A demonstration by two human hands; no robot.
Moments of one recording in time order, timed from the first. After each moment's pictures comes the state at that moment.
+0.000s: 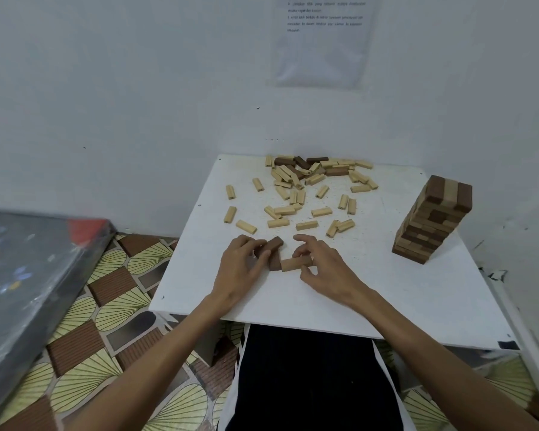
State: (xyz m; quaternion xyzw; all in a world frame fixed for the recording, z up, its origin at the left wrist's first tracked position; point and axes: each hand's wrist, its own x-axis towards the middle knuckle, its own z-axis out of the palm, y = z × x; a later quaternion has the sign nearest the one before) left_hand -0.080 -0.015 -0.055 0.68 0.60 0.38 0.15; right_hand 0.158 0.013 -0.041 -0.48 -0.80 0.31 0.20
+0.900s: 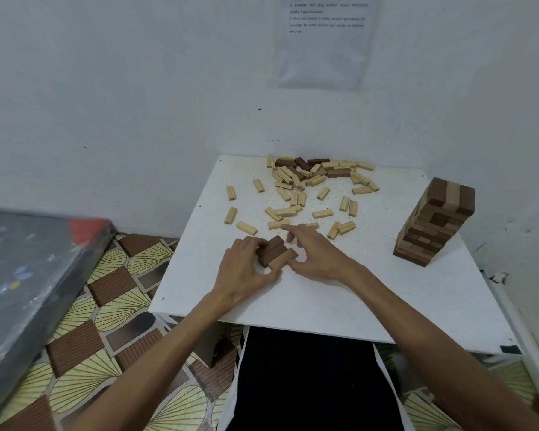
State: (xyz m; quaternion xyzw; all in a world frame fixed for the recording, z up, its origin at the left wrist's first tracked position) left_hand -0.076 -0.011 -0.052 0.71 0.63 0.30 0.12; right_hand 0.139 0.056 -0.032 -0.44 -0.84 0.29 0.15
